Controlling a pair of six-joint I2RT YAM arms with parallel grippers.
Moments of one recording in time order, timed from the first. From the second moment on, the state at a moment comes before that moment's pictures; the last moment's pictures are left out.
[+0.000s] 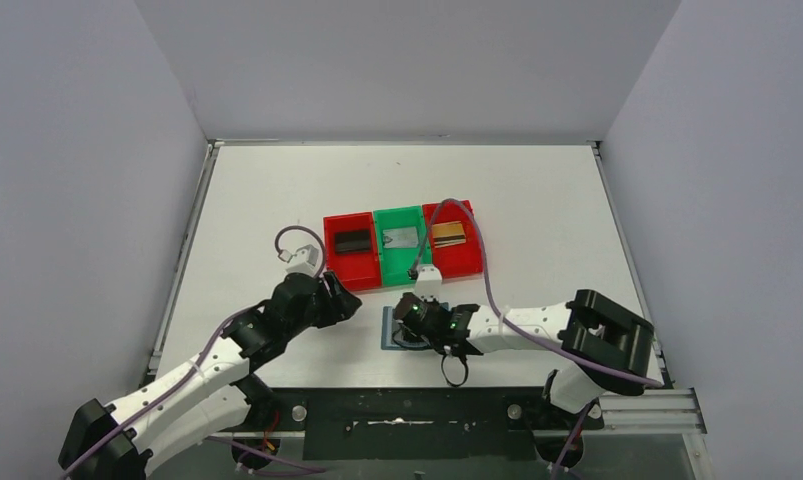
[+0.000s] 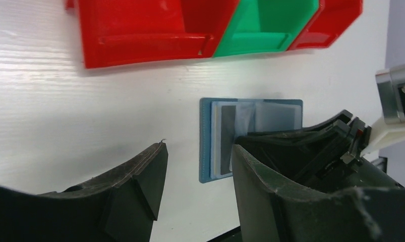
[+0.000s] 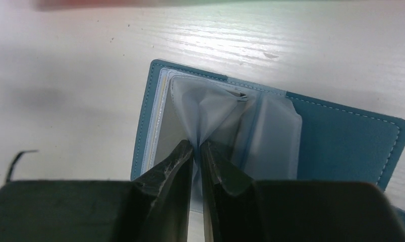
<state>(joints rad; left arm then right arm) -0.72 0.79 0.43 -0.26 -0.16 -0.90 1.15 1.57 0.76 -0.15 0.43 0.90</state>
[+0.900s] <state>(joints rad) -0.84 1.33 0.48 0.32 0.10 -0.92 1.02 1.25 0.31 0.37 0.24 0.96</state>
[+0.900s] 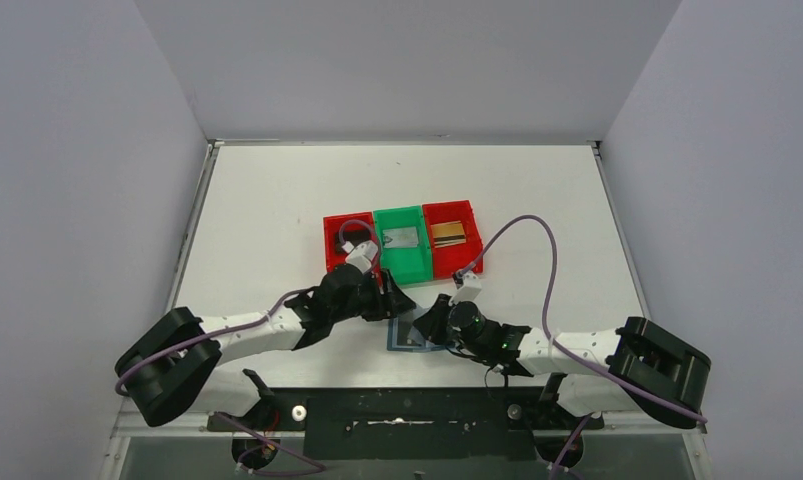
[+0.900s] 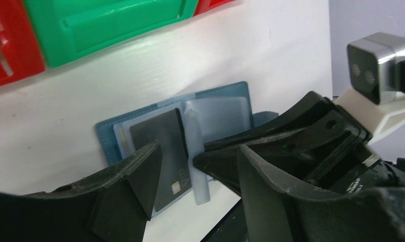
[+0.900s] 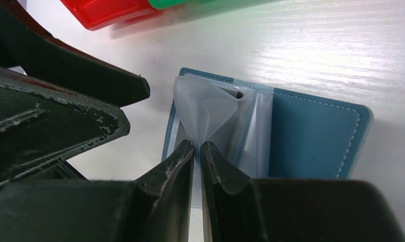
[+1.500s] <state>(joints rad) -0.87 1.53 0.58 0.36 0.11 -0.93 1.01 1.23 0.29 0.37 0.24 0.96</state>
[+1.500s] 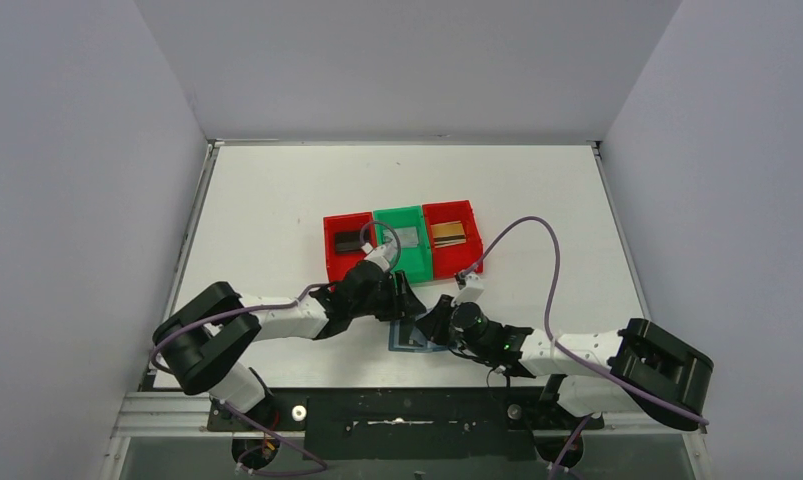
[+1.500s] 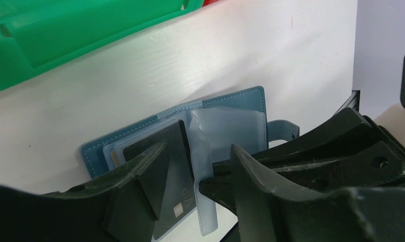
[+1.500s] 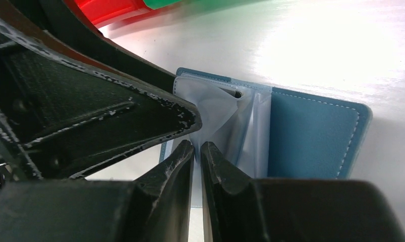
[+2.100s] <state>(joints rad) -0.88 1.60 0.65 0.34 0.13 -0.91 1.01 1.06 0.29 0.23 0.23 0.95</state>
